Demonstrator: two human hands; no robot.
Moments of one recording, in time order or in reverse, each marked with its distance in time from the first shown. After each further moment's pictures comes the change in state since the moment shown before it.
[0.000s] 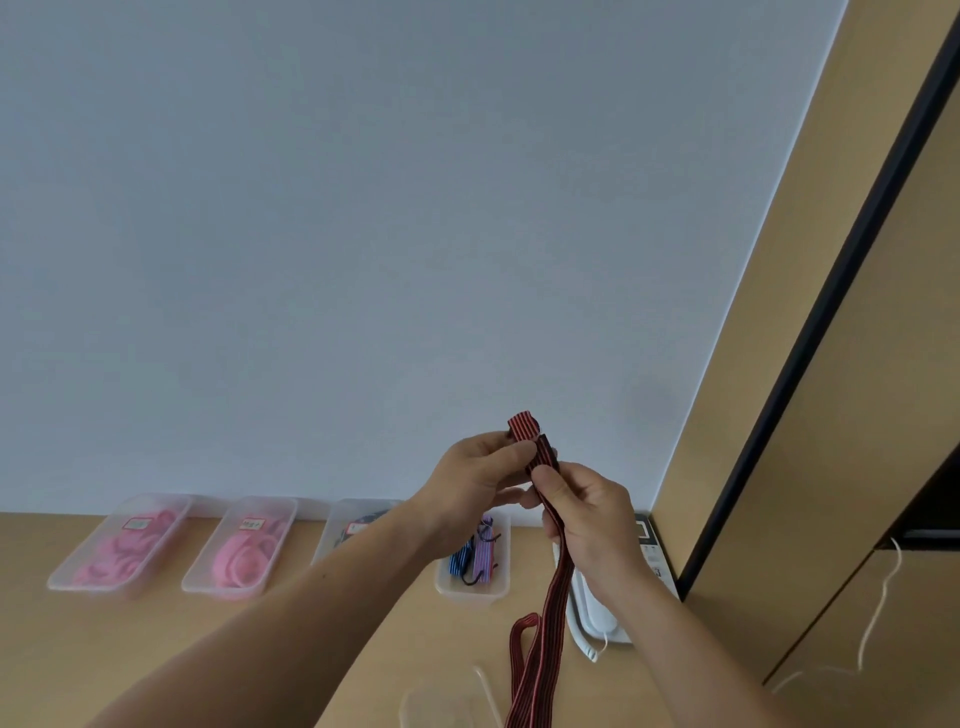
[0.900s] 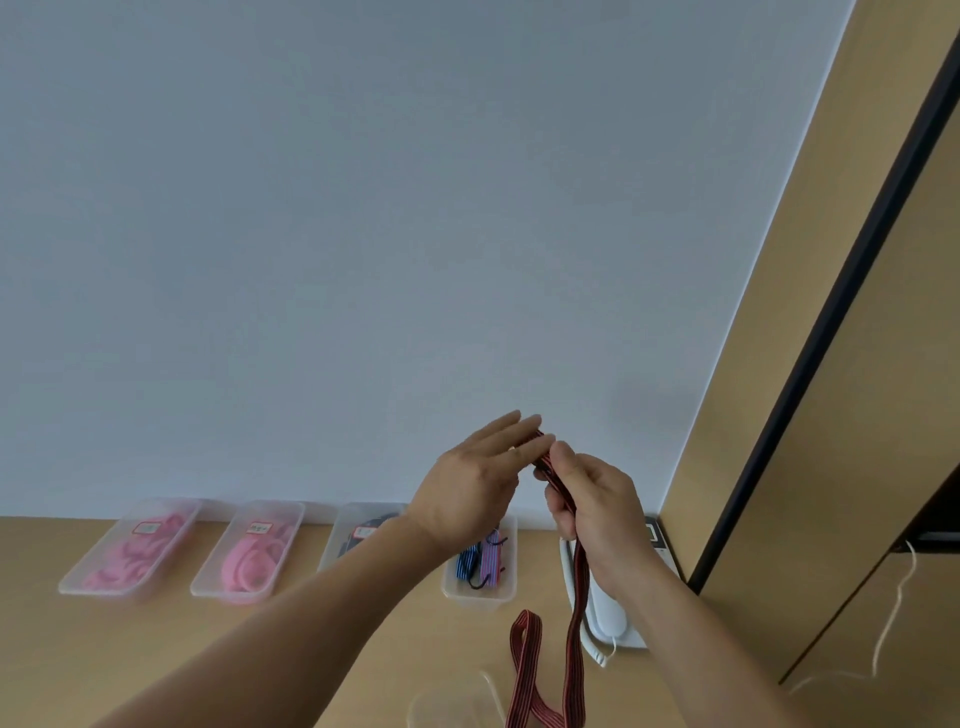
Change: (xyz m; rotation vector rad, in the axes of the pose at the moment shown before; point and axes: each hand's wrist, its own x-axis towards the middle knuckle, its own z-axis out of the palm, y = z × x) left_hand 0.005 -0.013 -0.015 1.204 0.198 0.908; right_hand 0.005 -0.016 0.001 0.110 -0.021 0.085
